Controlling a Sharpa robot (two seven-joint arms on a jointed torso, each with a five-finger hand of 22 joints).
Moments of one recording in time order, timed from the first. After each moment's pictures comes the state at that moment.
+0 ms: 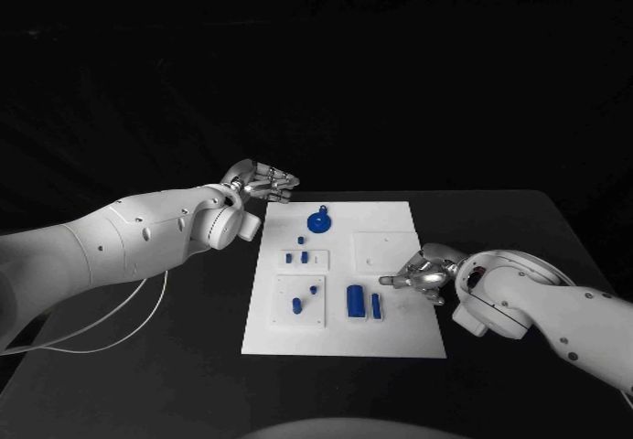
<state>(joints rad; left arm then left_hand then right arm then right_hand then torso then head) 1.25 -0.68 -0.15 1.09 -0.25 -0.32 0.23 1.39 -0.03 0.13 0.08 0.12 1.06 0.13 0.06 0.07 1.14 0.12 0.06 0.06 1.14 0.12 0.06 0.07 0.07 1.08 0.11 0.10 0.09 0.90 -0.80 0.23 1.56 -1.15 -0.07 -0.53 1.10 -0.16 0.05 0.20 0.23 1.14 0.03 0.07 0.70 1.37 -0.05 0.89 1.22 1.45 -0.11 0.94 1.06 0.08 1.47 -0.13 0.75 1.29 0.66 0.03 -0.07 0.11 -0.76</state>
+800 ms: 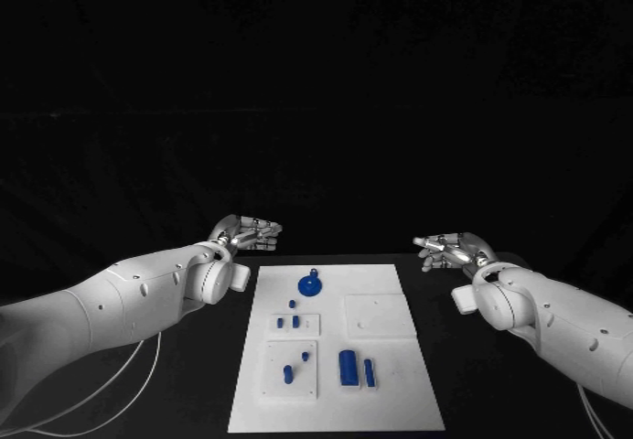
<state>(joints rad) 1.25 -0.62 -0.14 0.96 -0.10 -0.31 0.30 1.39 -0.02 0.14 0.05 0.12 1.06 0.13 0.06 0.07 1.14 0.12 0.06 0.06 1.12 0.13 0.06 0.07 0.07 1.05 0.11 0.08 0.08 1.01 -0.61 0.28 0.95 -0.55 -0.26 0.13 1.26 0.11 -0.19 -0.11 0.34 1.00 0.13 0.07 0.27 1.13 0.07 0.26 0.53 1.09 0.04 0.47 0.68 0.09 1.19 0.01 0.09 0.87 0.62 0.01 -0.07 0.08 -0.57</state>
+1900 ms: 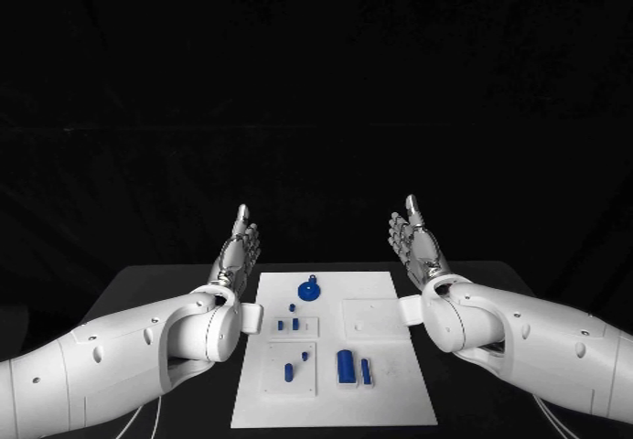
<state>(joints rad) 1.08 -0.76 -0.02 1.48 -0.03 -0.60 0.42 0.07 0.00 0.01 0.00 0.01 0.02 0.00 0.01 0.00 0.03 0.00 0.00 0.00 0.03 0.00 0.01 0.00 0.02 0.02 0.00 0.01 0.00 1.04 -0.74 0.05 1.44 -0.17 -0.56 0.38 0.04 0.00 0.00 -0.01 0.01 0.02 0.00 0.01 0.00 0.03 0.00 0.01 0.00 0.02 0.00 0.01 0.00 0.01 0.02 0.00 0.01 0.00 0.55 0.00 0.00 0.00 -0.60</state>
